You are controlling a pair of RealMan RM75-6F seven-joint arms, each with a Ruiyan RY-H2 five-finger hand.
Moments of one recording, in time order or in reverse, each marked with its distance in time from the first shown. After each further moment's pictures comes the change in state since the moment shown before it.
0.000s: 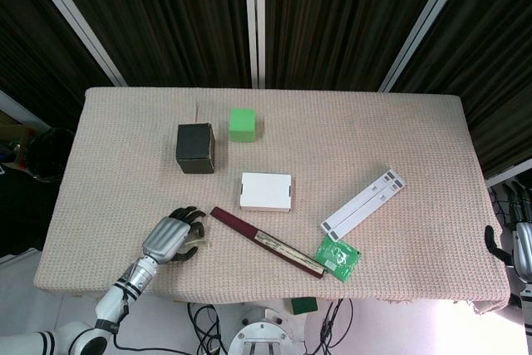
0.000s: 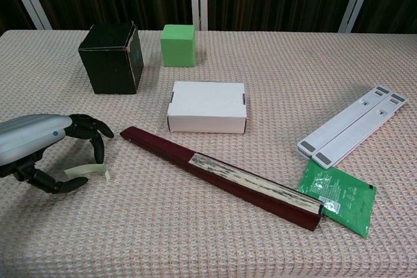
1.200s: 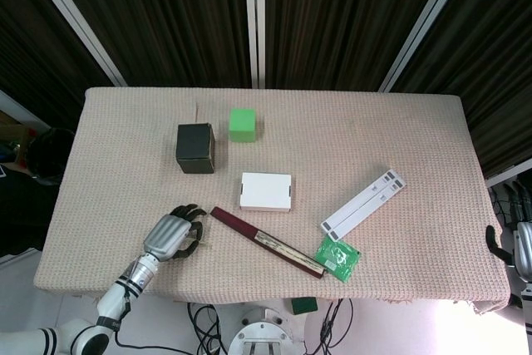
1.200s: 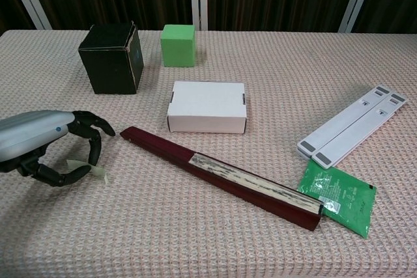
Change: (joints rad) left arm -0.021 -0.001 -0.001 -0.002 -0.026 -0.002 -0.004; right arm 0.002 -0.002 0.001 0.008 0.005 -0.009 0.008
